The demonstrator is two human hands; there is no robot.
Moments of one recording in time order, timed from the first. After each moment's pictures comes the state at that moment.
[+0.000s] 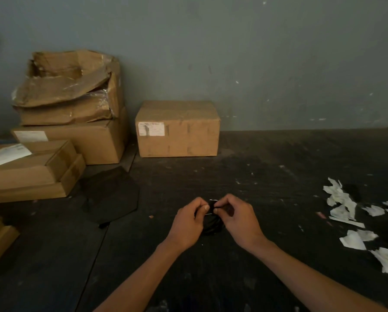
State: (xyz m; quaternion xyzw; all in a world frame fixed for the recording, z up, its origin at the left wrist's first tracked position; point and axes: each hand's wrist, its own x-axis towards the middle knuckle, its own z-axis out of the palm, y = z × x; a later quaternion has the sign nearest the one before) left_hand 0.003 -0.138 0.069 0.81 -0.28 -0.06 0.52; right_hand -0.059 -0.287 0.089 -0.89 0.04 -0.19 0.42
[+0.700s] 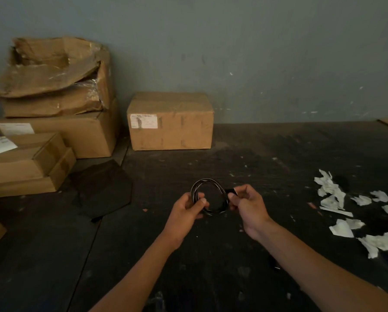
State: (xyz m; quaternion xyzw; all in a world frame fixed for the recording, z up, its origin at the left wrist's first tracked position) left_hand -0.003 -0.144 0.066 0.67 -0.10 -0.21 0.71; right_hand -0.062 -0.306 0.095 -0.65 0.25 -0.13 0.70
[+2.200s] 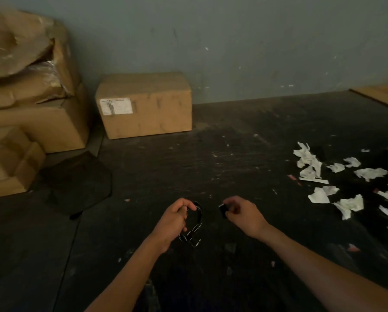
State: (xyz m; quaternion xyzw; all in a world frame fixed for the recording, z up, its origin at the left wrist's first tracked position) left_hand -0.018 -0.147 0.033 0.77 -0.13 -0.30 0.55; right_hand -0.099 -0.360 0.018 -0.90 0.20 0.01 0.40
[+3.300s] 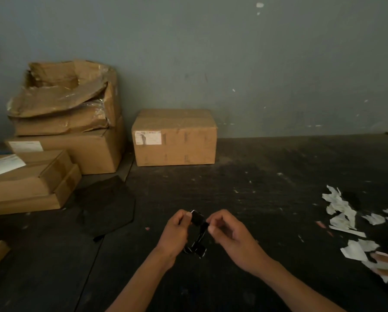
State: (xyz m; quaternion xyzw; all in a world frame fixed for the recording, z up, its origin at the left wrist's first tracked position) left_hand 0.007 -0.131 0.074 0.75 -0.09 -0.17 0.63; right_hand -0.076 -0.291 0.095 -0.83 -0.05 -0.07 0.56
